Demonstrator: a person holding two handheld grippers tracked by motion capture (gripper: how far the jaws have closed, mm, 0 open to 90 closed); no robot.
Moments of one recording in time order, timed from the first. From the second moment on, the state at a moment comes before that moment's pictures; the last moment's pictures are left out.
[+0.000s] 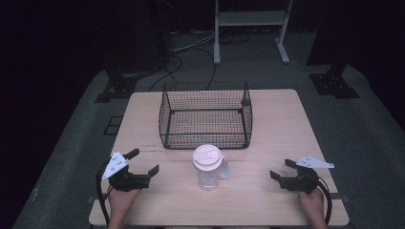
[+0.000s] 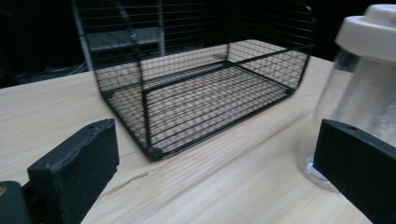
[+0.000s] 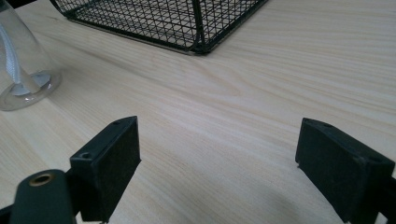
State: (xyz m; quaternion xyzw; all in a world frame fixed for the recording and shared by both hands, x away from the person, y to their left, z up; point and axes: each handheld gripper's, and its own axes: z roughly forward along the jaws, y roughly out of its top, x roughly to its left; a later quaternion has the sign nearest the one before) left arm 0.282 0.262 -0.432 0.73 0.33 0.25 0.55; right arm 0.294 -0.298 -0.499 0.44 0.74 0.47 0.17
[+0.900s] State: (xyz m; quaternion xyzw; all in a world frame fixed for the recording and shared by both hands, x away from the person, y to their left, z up) left arm 0.274 0.219 -0.381 0.80 0.22 0.21 0.53; right arm 0.293 -0.298 -0.499 0.43 0.75 0.48 0.17
